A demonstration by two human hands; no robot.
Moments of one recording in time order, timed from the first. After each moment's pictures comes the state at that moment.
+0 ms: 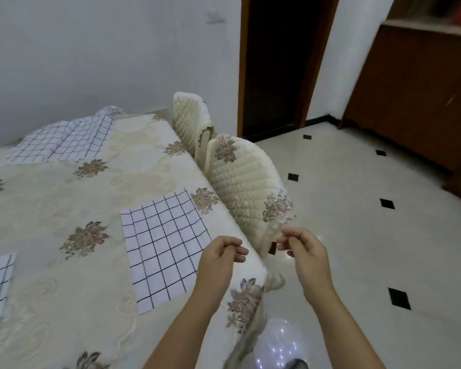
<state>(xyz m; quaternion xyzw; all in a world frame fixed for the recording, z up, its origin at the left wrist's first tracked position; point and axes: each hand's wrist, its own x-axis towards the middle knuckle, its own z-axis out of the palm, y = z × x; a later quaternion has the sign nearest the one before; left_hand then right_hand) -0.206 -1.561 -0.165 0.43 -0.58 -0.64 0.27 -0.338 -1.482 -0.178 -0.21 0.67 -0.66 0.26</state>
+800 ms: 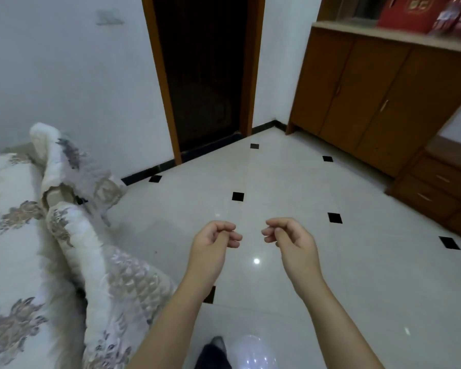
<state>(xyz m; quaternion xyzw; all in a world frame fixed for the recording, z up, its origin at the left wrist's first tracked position) -0.669 -1.632 -0.160 0.36 -0.62 -0.65 0.25 -0.768 -1.529 -0.160 -0.23 0.70 -0.64 0.21</state>
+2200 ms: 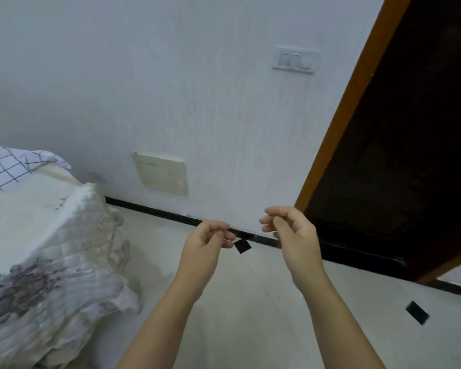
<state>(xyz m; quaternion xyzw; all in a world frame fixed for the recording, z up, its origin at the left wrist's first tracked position) -0.973 -2.314 -0.141 0.58 -0.42 -0.47 0.52 -1.118 -2.336 -0.117 -0.53 0.53 -0.50 0.44</state>
